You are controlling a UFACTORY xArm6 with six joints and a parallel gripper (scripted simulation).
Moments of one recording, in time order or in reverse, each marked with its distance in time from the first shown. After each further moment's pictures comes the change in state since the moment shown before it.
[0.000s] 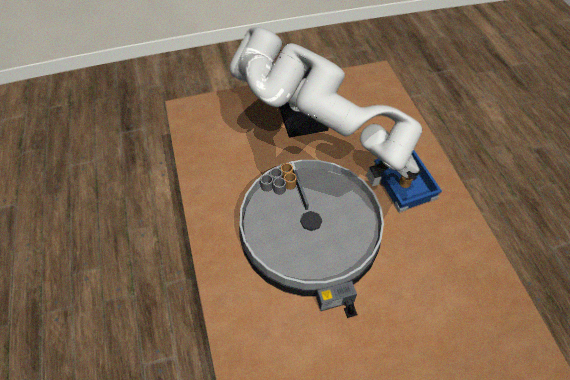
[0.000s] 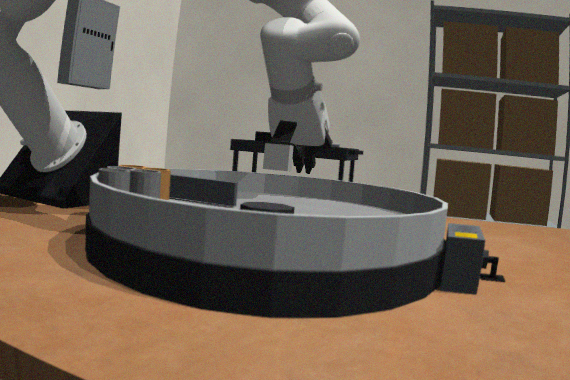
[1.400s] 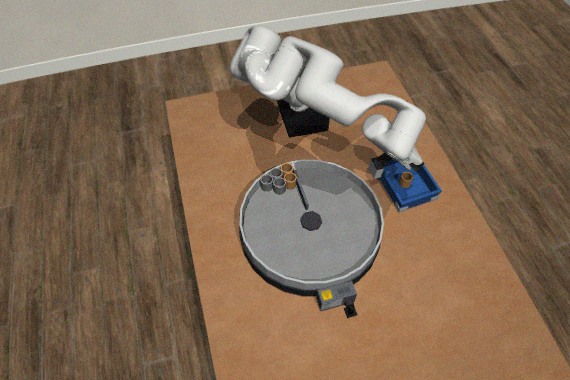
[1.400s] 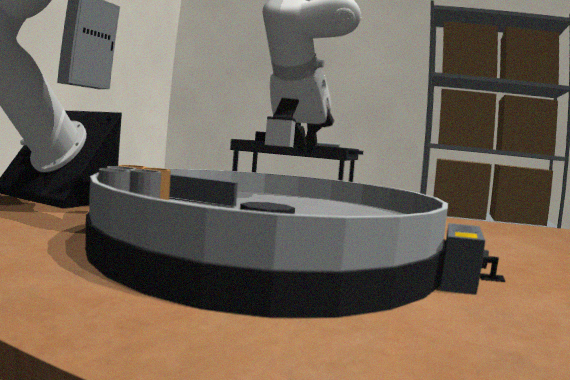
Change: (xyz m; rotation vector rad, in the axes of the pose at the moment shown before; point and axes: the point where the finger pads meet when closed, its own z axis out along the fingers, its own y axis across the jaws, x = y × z) arm -0.025 0.000 -0.030 0.000 0.001 0.000
